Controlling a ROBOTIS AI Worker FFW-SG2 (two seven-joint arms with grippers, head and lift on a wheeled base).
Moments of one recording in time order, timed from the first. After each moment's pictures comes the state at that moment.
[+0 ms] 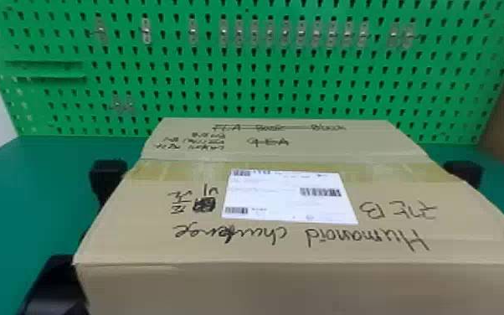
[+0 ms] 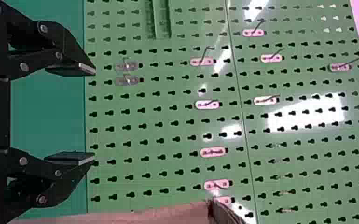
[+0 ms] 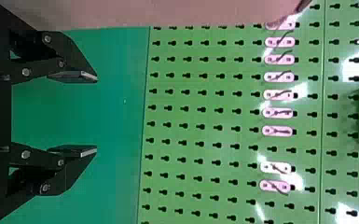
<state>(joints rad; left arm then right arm) -0.27 0.04 0.01 -1.45 -0.09 -0.03 0.12 -0.35 -0.14 -0.13 -1.40 -0.05 0.26 0.20</state>
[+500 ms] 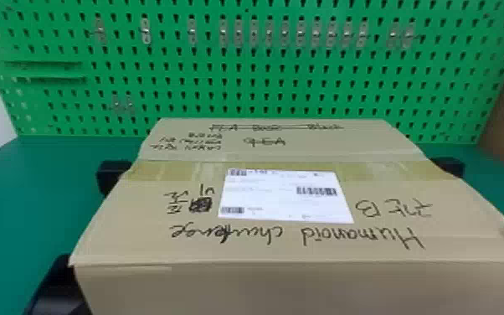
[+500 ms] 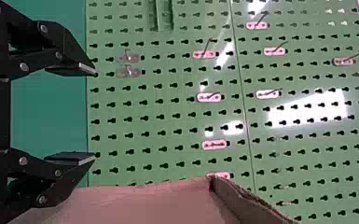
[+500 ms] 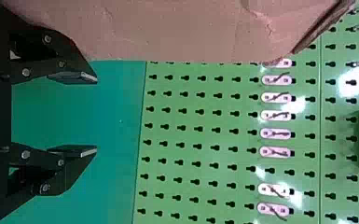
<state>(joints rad) -0.27 0.03 -0.02 -1.43 -0.07 -0.03 0.13 -0.36 -0.14 -0.06 -1.39 -0.06 0.25 0.20</state>
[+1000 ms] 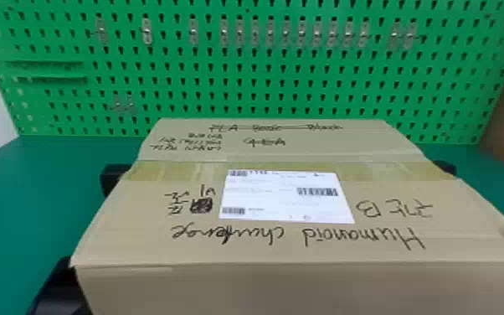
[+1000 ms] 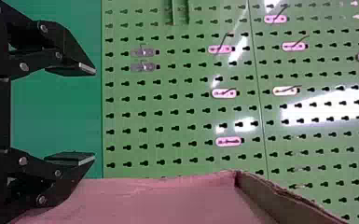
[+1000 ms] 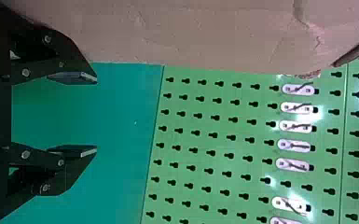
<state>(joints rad) -0.27 0.03 -0.03 -1.42 -0.04 0.02 0.11 -0.36 -0.17 -0.03 -1.38 -0.04 0.29 0.20</state>
